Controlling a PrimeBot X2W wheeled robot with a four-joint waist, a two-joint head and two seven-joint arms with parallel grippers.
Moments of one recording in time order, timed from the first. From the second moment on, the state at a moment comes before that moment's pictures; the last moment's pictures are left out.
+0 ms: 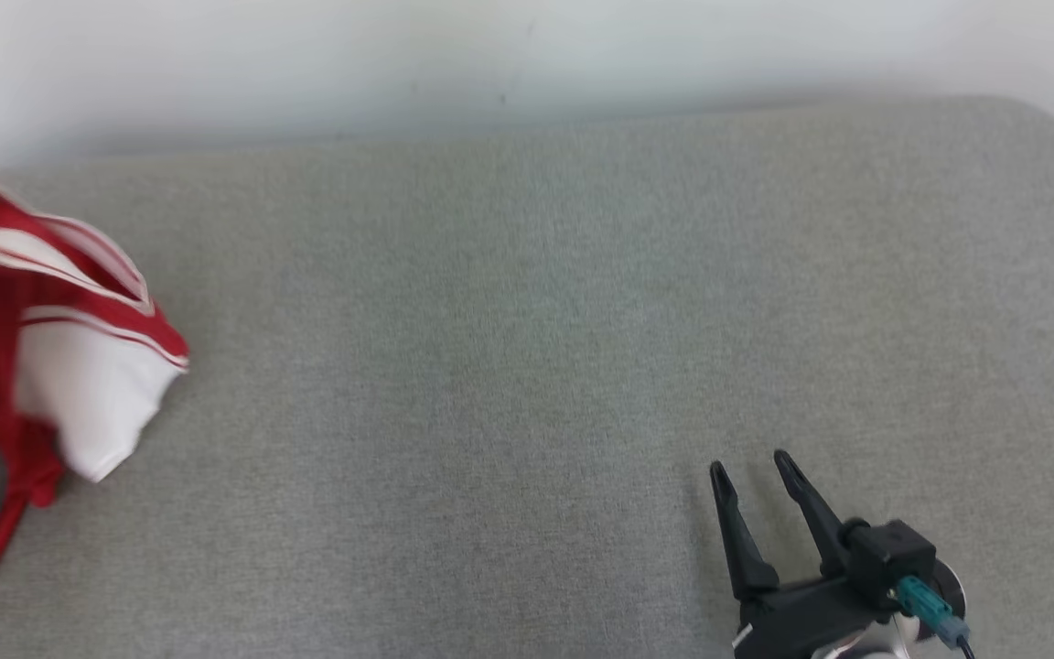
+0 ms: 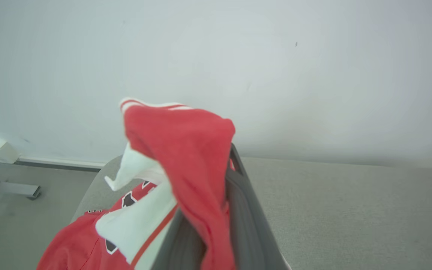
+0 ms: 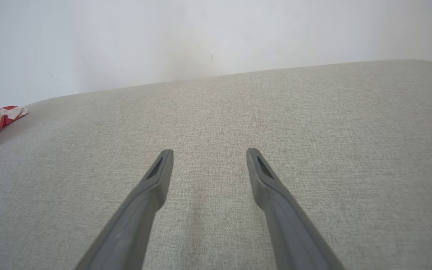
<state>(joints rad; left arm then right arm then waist) -0.81 0.60 -0.01 0.19 -0.62 0.05 0.70 -0.18 -0.05 0.19 0.38 0.19 0.13 -0.26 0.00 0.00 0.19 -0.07</state>
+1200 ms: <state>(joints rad) -0.80 0.14 -0.34 0.40 -0.72 -0.05 0.55 -0.11 -0.05 0.21 0.34 0.23 0.13 -0.25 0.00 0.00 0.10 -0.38</state>
